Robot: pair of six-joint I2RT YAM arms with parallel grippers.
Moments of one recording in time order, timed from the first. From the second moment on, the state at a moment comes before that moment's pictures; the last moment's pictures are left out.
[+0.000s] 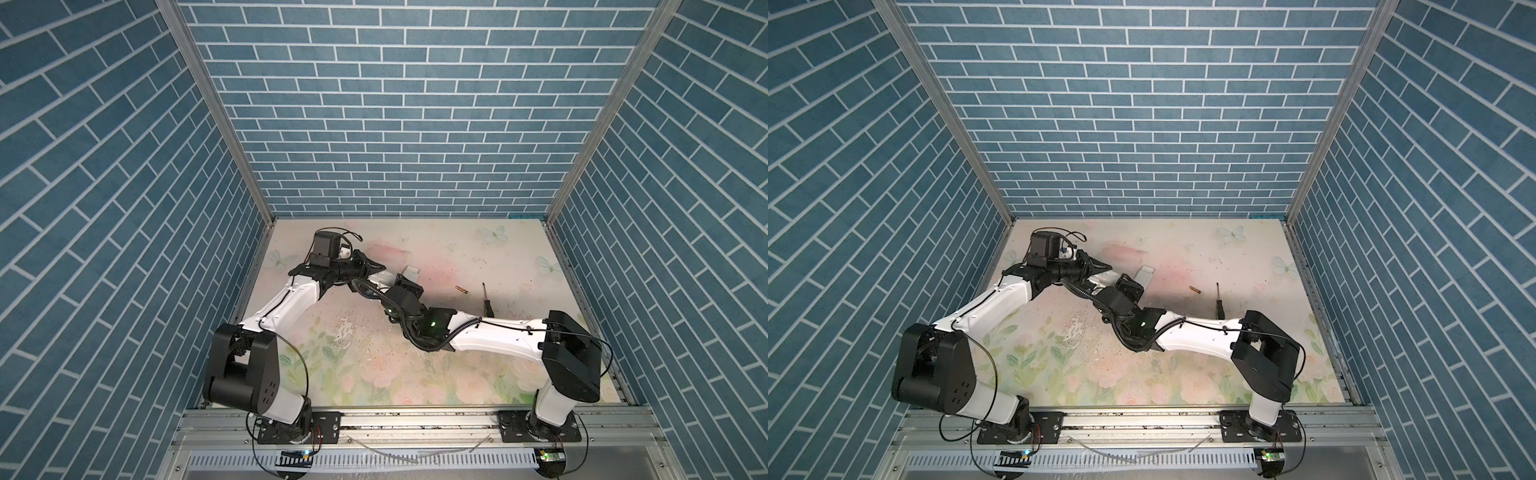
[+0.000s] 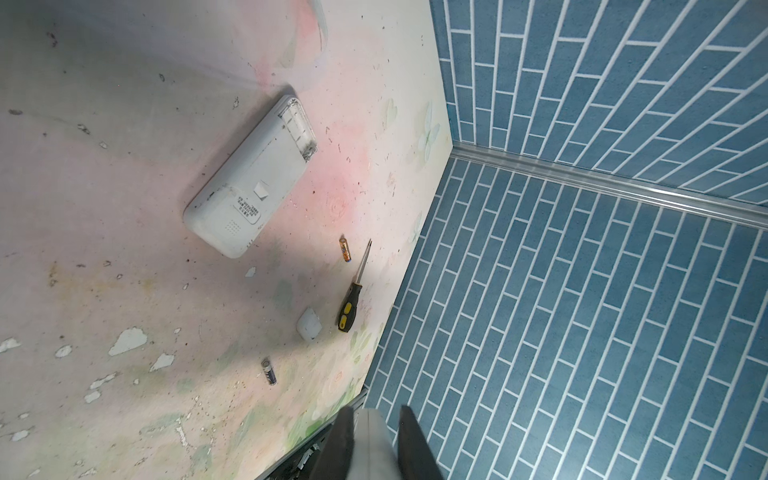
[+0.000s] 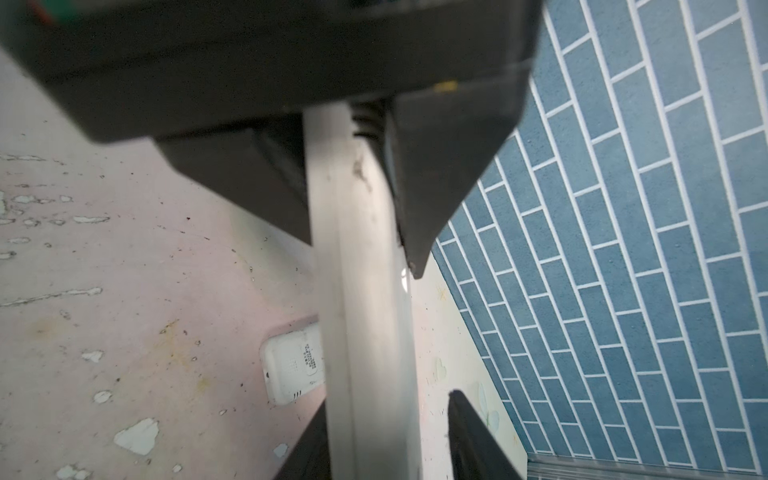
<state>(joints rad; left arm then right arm) -0.23 1.50 1.05 -0.24 0.78 -1.22 1.19 1.73 1.18 0.04 0.78 -0.58</state>
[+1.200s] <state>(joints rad) -0.19 1.59 1.04 0.05 0.76 -1.18 1.18 1.32 1.10 -0.34 0.47 -0.22</state>
